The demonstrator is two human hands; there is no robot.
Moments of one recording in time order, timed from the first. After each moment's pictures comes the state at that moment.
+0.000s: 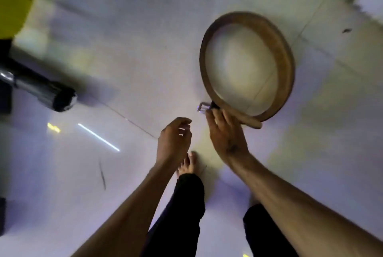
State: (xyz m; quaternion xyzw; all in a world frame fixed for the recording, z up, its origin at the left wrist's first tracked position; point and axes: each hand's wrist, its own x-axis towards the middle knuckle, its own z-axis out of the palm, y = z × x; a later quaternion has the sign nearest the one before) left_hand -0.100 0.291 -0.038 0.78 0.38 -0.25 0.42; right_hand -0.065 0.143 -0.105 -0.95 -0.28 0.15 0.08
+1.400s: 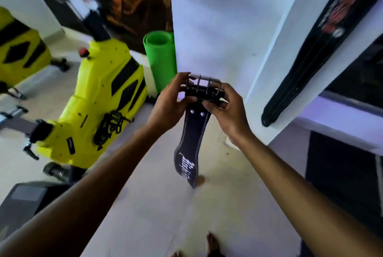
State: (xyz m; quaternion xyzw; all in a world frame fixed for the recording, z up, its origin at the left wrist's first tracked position) left_hand 0.012 0.172 0.723 0.85 -0.10 0.12 0.51; right_hand 0.017 0.002 0.719 -0.76 -0.09 -0.04 0.65
